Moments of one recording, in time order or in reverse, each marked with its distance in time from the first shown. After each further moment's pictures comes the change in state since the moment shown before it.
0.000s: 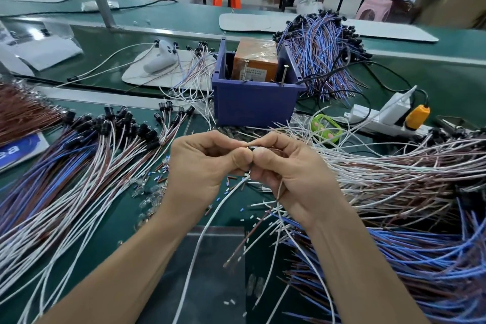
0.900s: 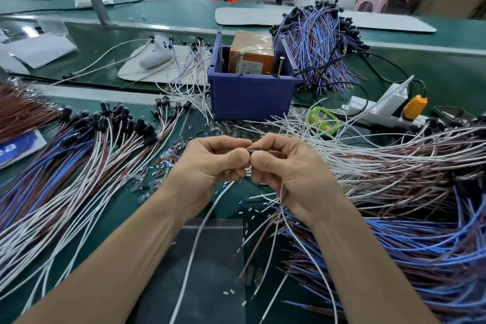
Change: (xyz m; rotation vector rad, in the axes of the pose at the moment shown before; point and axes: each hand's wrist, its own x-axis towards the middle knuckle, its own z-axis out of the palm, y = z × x) left_hand 0.007 -0.008 -0.008 -0.152 -0.183 -0.386; right_hand -0.004 0.008 -0.009 -0.166 0.018 0.000
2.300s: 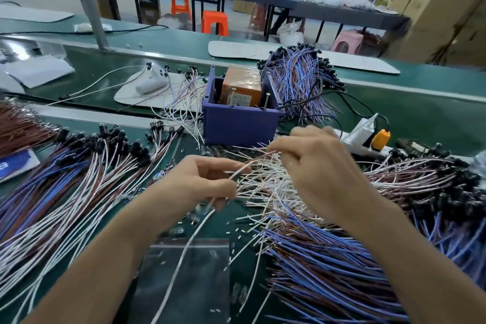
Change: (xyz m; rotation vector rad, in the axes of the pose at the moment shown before) left_hand 0.000 0.019 -0.022 0.409 -0.277 0.004; right_hand -0.024 -0.081 -0.015 -1.551 0.181 -0.512
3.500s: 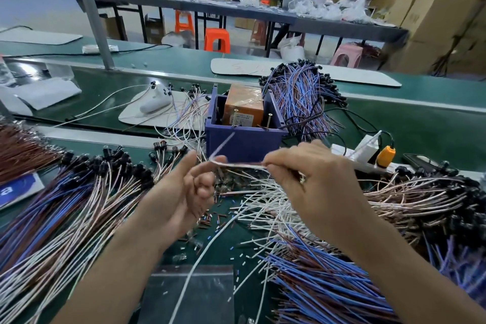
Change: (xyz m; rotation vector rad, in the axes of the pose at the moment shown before) left_hand 0.010 -0.001 -0.016 -0.844 0.180 -0.130; right_hand 0.009 -0.003 0.002 0.164 0.230 -0.188
